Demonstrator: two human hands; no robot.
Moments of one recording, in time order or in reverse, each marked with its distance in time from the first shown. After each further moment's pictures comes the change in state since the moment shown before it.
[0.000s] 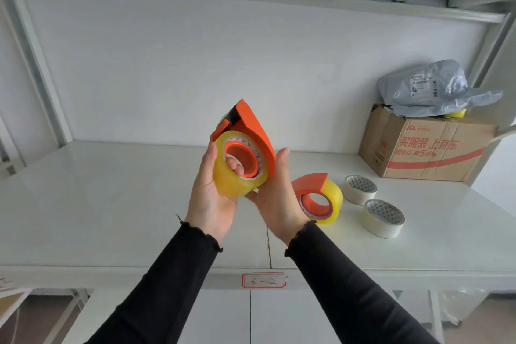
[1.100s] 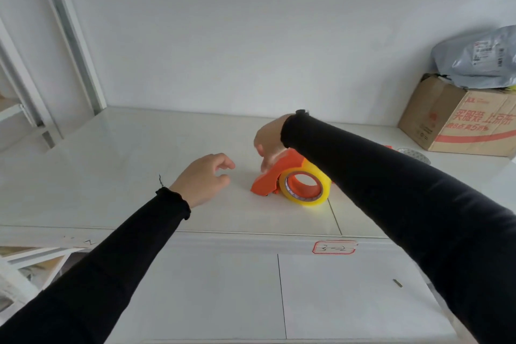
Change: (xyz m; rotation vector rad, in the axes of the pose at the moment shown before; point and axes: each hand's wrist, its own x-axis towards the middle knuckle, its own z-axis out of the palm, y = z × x) left_hand 0.031 0.094 -0.187 1.652 -0.239 -0.109; right_hand 0.122 -0.004 0.123 -2.204 -0.730 0.408
